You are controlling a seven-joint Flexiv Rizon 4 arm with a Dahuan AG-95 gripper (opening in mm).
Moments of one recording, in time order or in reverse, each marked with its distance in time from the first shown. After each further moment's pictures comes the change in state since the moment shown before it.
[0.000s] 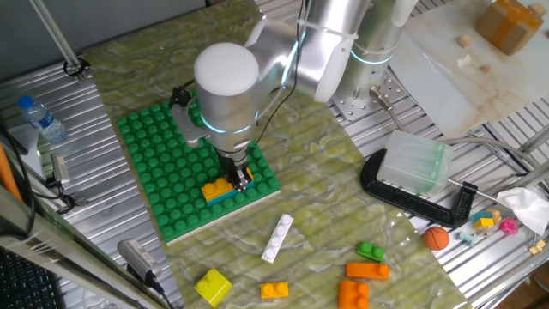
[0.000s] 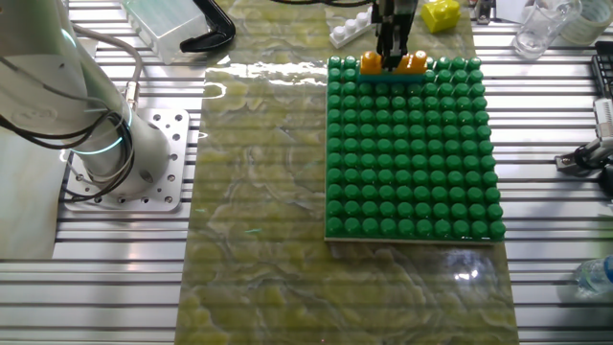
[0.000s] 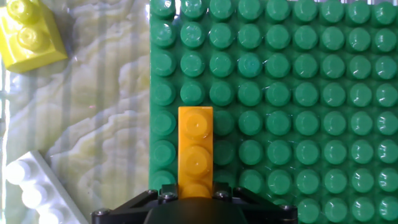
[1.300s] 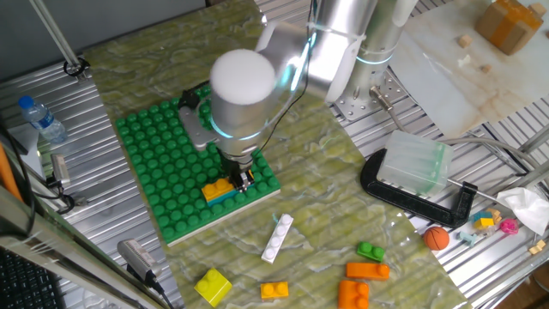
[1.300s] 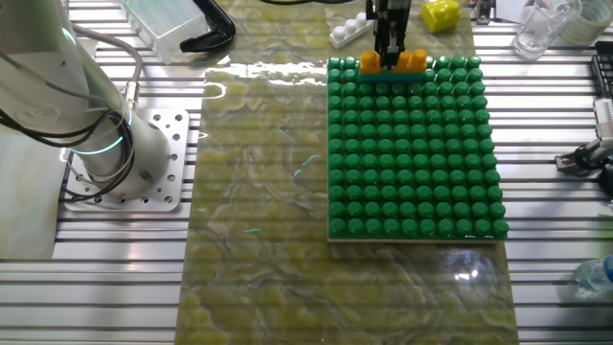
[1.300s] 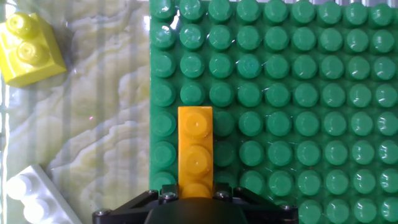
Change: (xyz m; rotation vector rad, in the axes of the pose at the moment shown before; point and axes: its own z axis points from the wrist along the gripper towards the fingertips) arm -0.005 0.003 0.000 0.031 0.013 0.000
